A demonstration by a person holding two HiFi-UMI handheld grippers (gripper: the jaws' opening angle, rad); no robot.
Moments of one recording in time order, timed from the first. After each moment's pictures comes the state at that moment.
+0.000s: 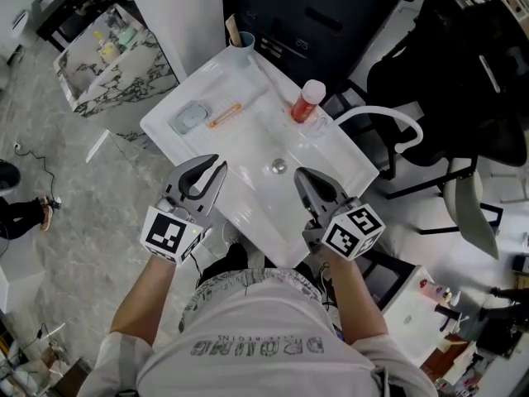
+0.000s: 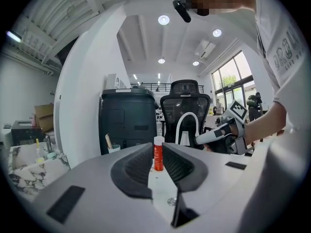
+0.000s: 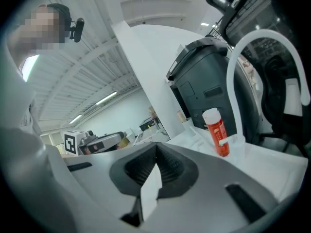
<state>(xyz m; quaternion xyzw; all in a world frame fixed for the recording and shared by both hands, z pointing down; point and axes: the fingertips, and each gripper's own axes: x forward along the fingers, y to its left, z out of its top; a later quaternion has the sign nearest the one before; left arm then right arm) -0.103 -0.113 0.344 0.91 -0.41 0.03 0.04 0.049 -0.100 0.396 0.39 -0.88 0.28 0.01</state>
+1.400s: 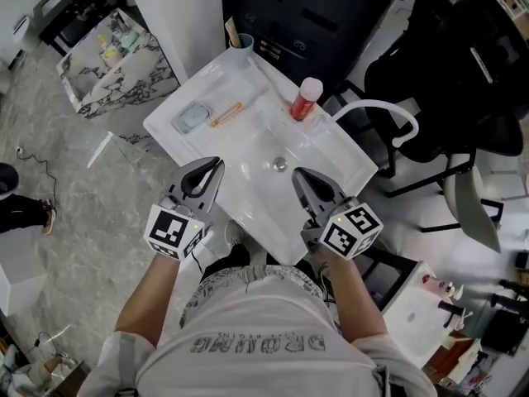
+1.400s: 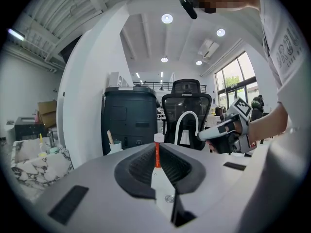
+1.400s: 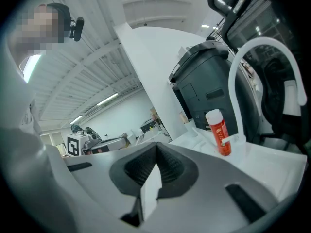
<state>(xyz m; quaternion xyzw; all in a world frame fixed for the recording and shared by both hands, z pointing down) -0.110 -0.105 0.352 0.91 -0.42 0.04 0.05 0.041 -0.087 0.387 0.39 -0.88 0.27 0.00</state>
